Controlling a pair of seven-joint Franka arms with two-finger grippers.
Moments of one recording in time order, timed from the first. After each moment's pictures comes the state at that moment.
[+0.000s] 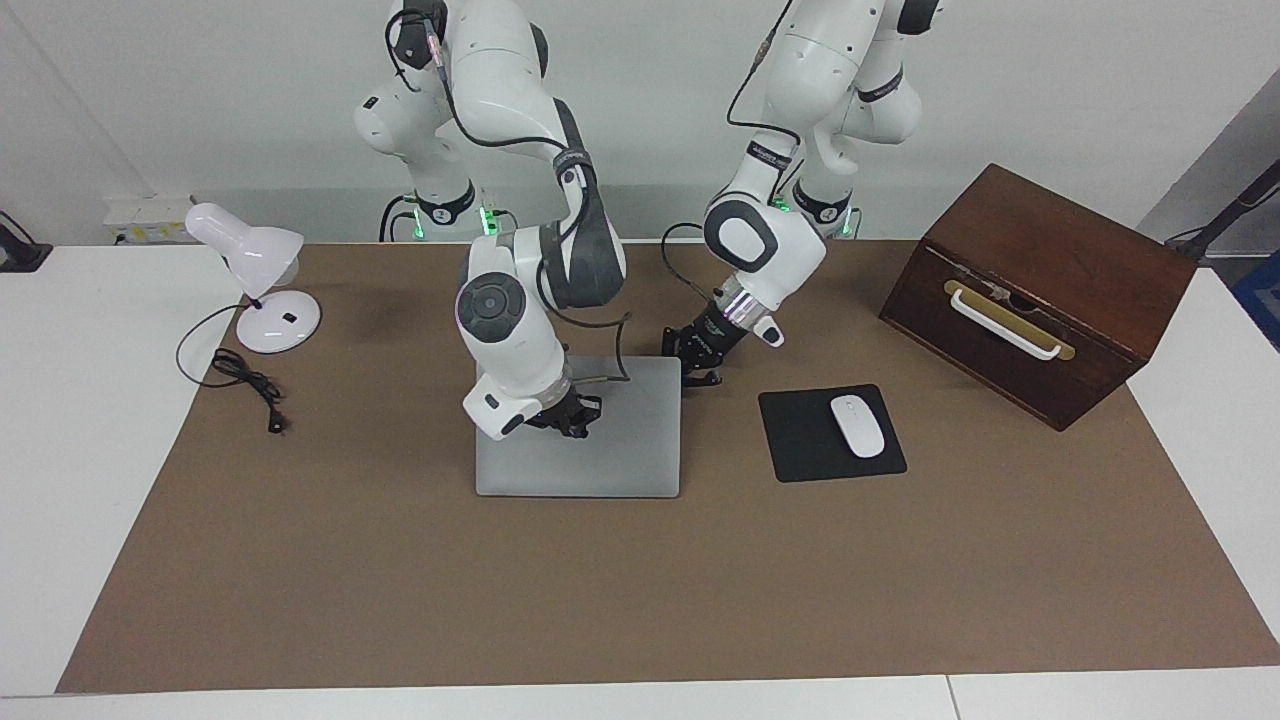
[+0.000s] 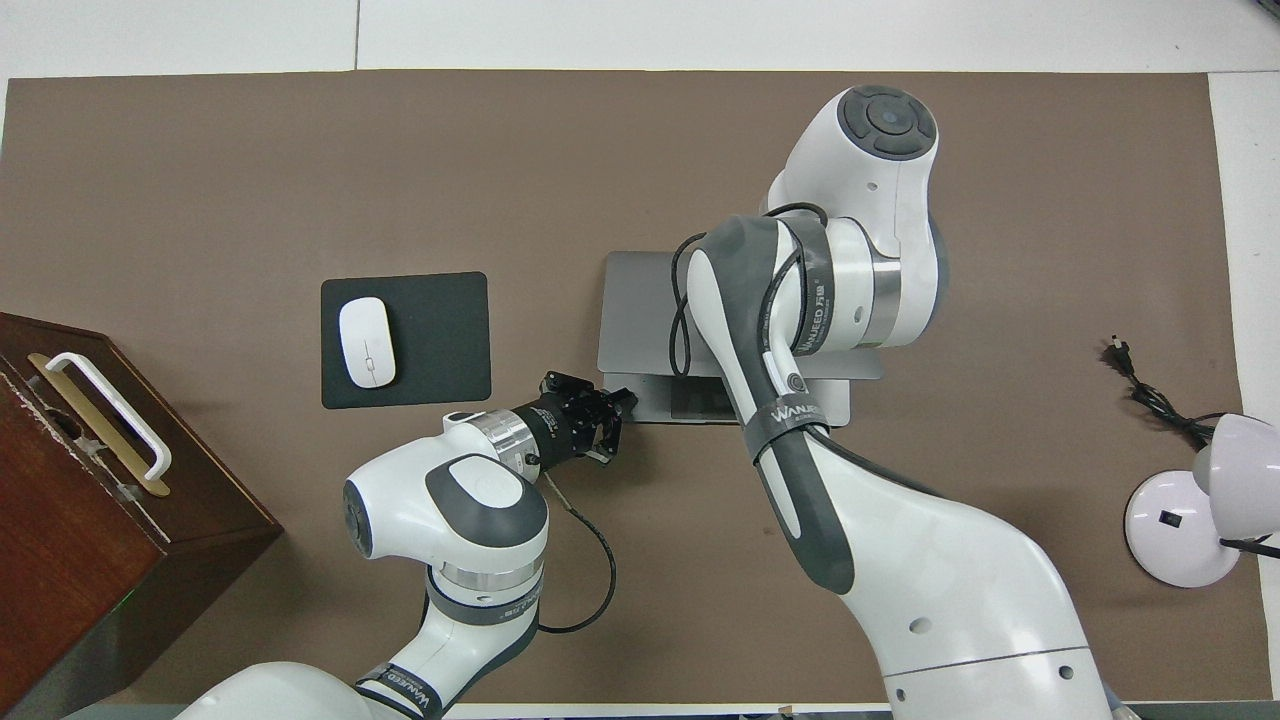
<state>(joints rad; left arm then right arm) -0.53 0.25 -0.19 -2.23 -1.89 2.85 -1.16 0.95 0.66 -0.79 -1.47 0.64 1.80 0.12</state>
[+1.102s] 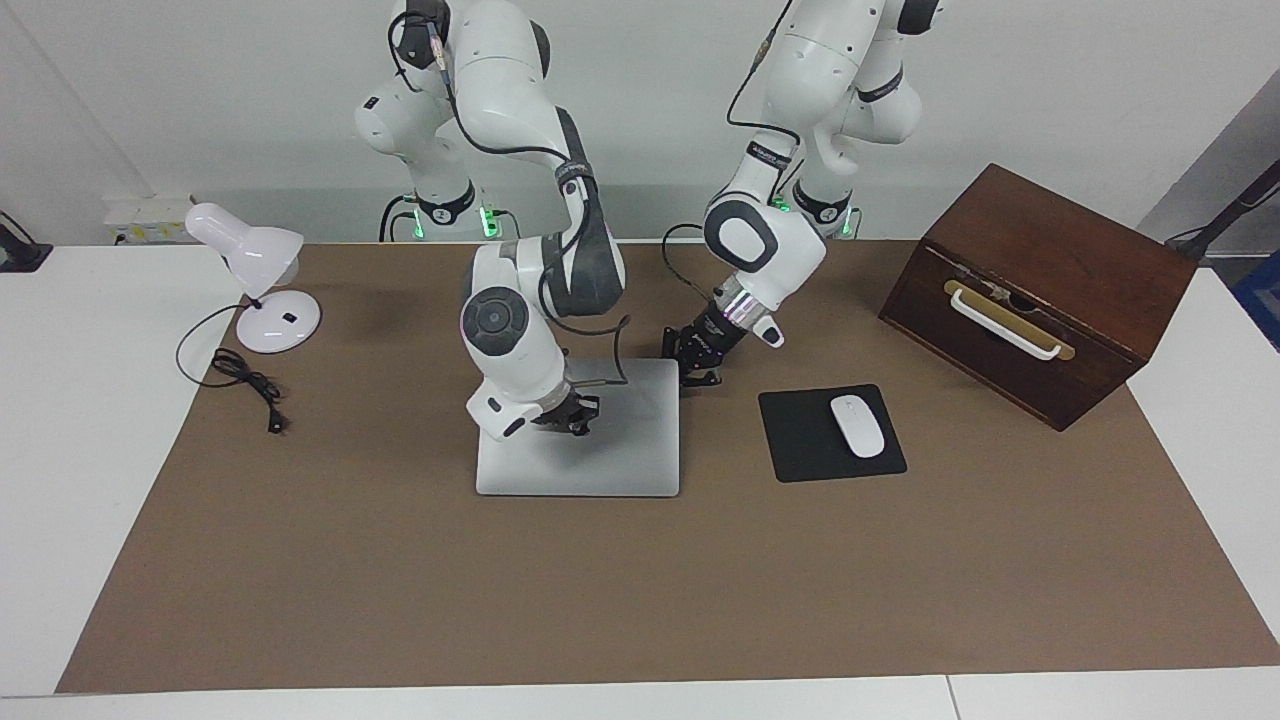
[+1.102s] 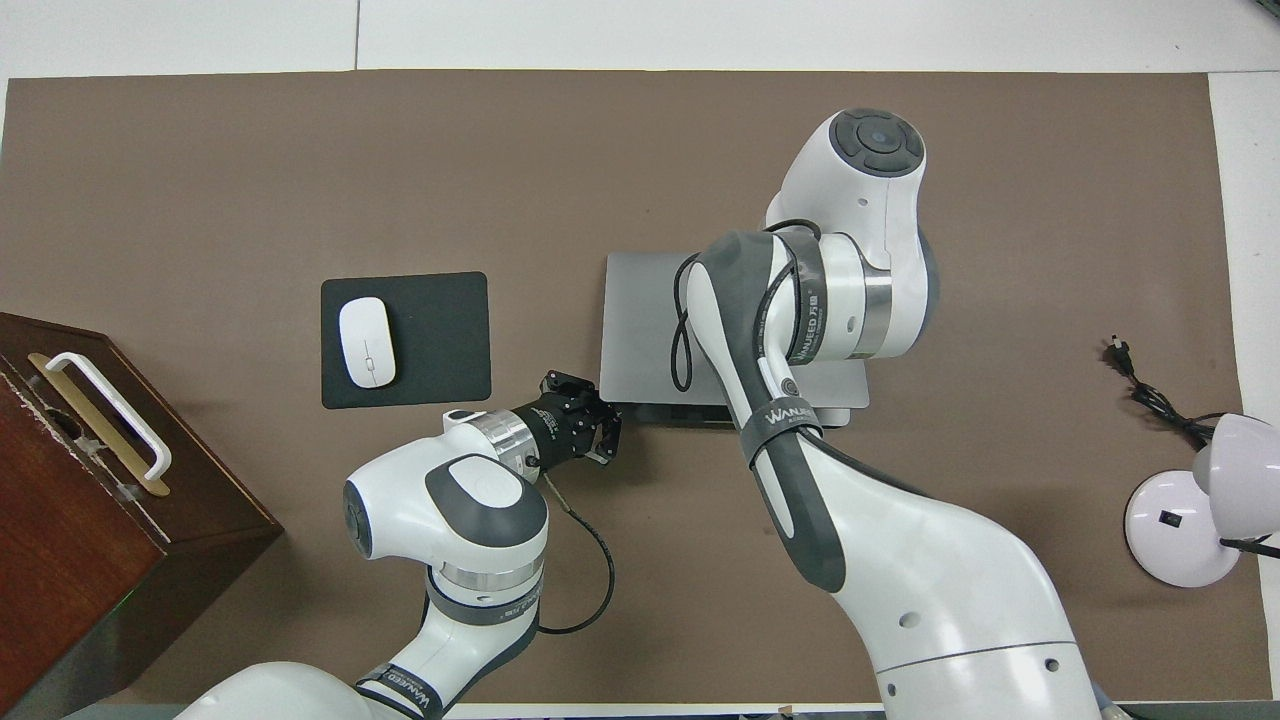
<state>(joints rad) -0.53 0.25 -0.19 -2.23 -1.89 2.85 -1.11 0.96 0.66 -0.79 -1.53 0.64 1.80 0.12</state>
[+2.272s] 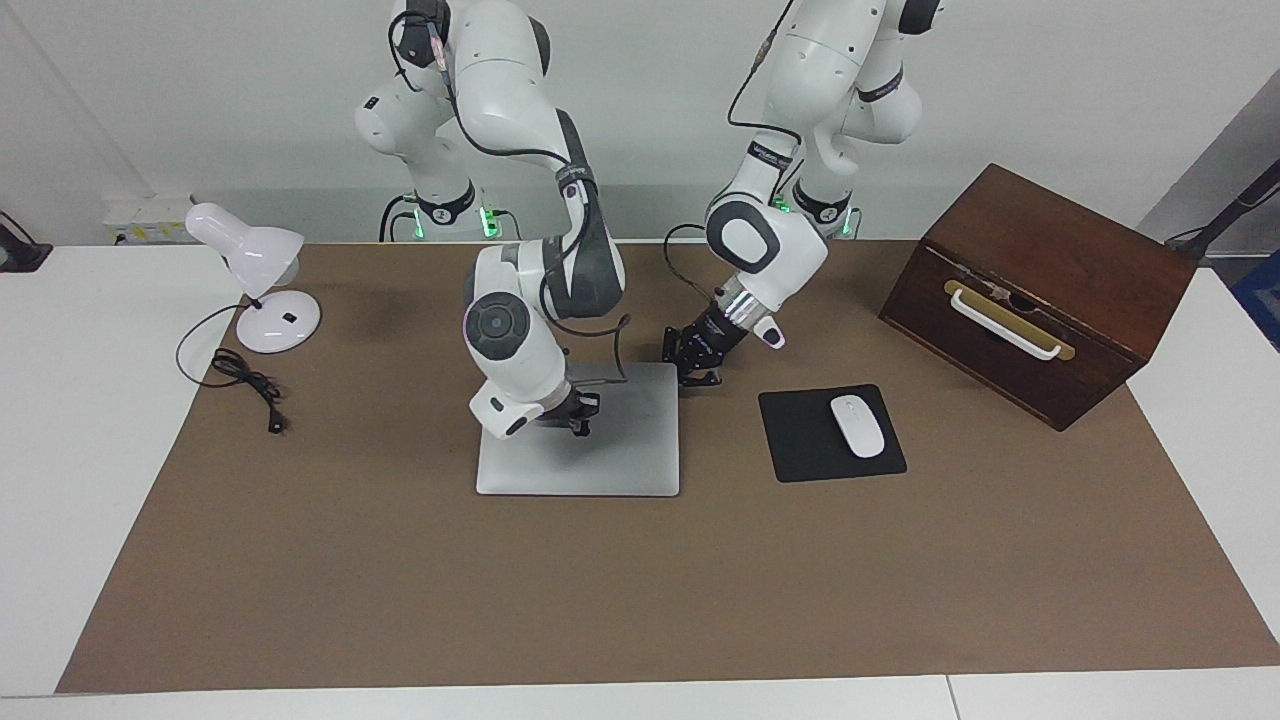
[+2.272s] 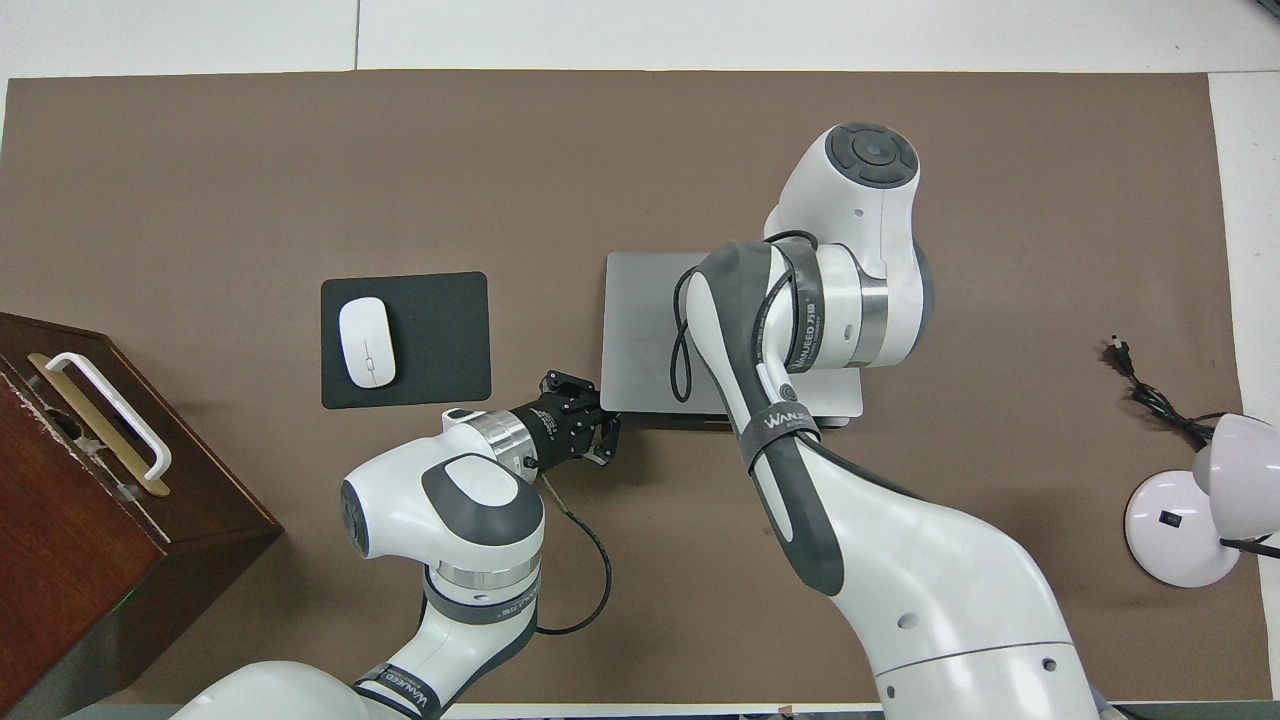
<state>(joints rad) -0.52 0.24 -0.19 -2.24 -1.90 2.83 -1.08 0.97 0.65 -0.78 -1.57 0.64 1.80 0.12</state>
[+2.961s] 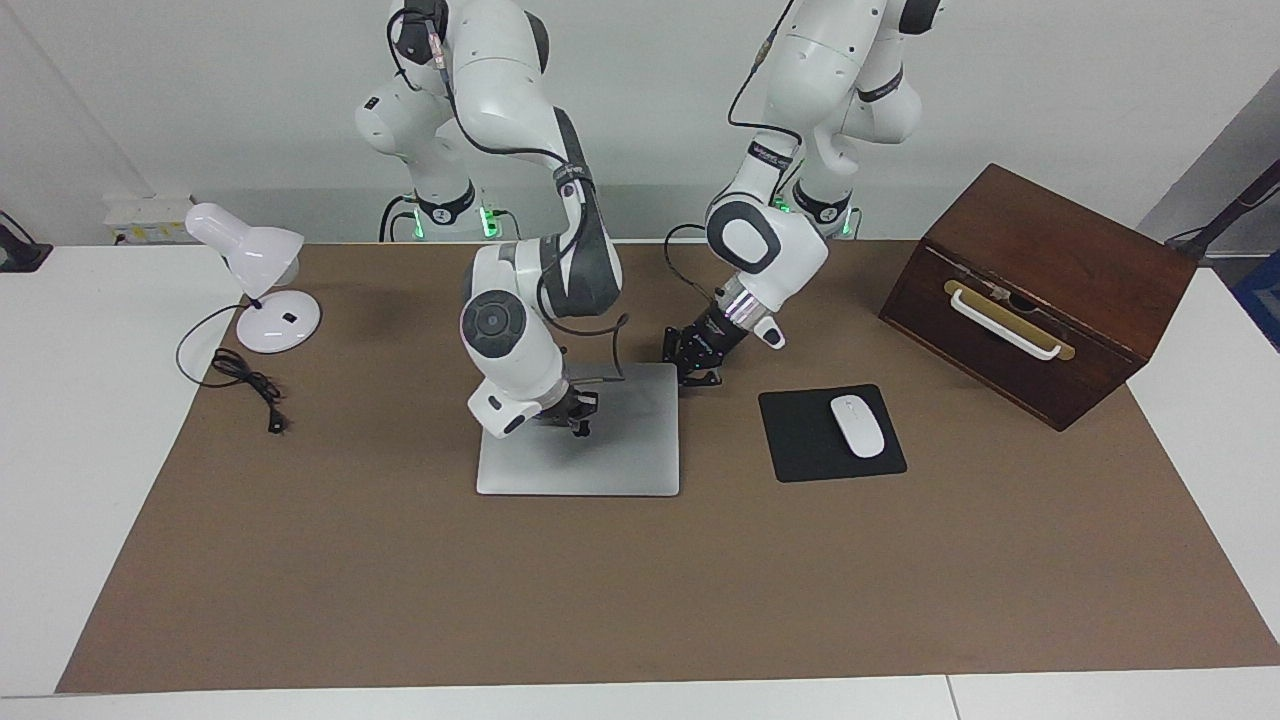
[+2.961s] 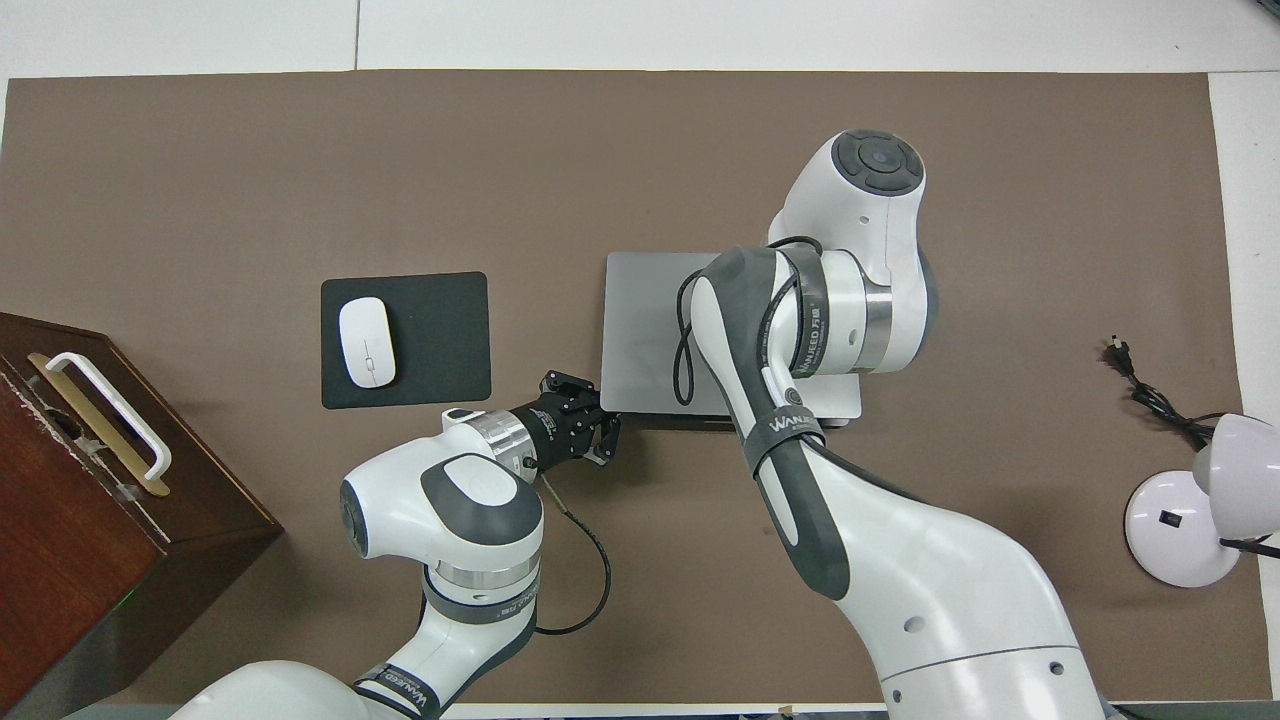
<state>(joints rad) -0.52 0.24 -0.19 -2.24 -1.90 2.83 -1.07 0.98 0.64 -0.78 -1.59 0.64 1.83 0.11</state>
